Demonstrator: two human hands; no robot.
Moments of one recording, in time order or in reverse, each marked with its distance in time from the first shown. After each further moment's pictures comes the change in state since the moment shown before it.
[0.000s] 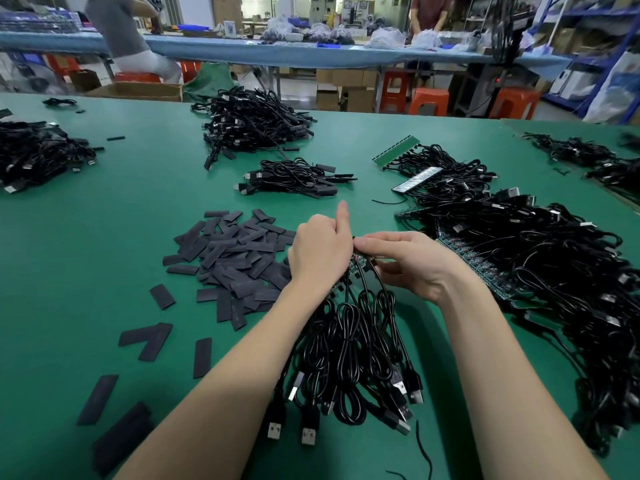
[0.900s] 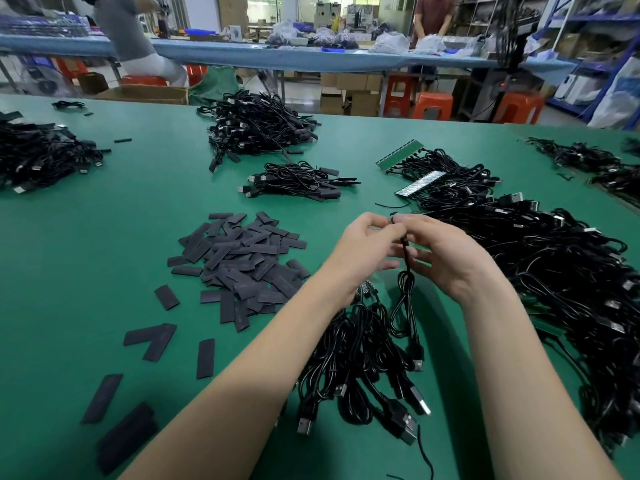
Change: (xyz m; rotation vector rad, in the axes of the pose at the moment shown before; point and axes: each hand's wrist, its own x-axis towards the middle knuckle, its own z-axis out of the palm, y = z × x) left_hand -0.020 0.035 0.004 -0.757 -0.501 -0.194; right_hand -0.009 -0.011 -0.021 0.076 0.217 -0.112
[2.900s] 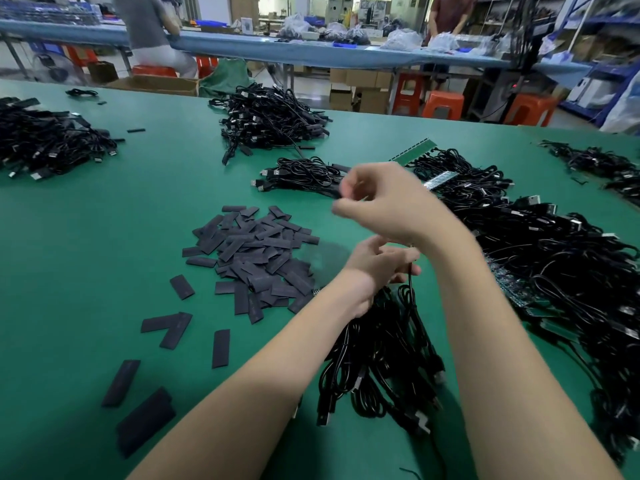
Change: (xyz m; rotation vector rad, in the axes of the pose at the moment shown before) left_hand 0.007 -0.039 -0.007 -0.178 -0.081 0.006; right_hand -0.012 -0.056 0.084 -0.849 -0.150 -0.525
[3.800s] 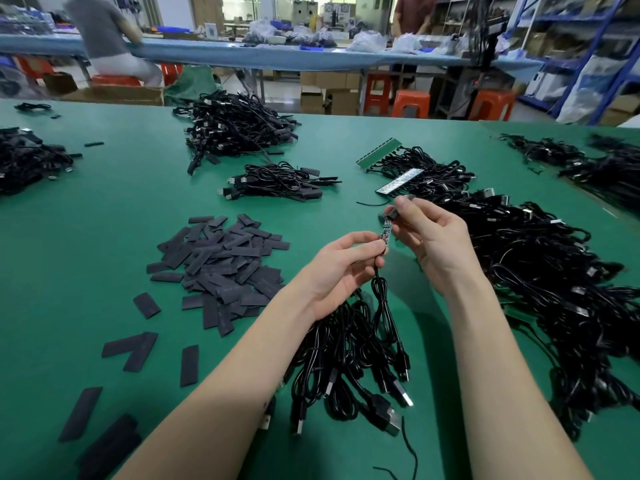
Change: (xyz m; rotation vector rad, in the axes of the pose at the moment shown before) left_hand -0.007 0.015 -0.005 -0.293 -0.174 -0.135; right_hand -0.042 0.101 -0.015 1.071 0.436 0.229
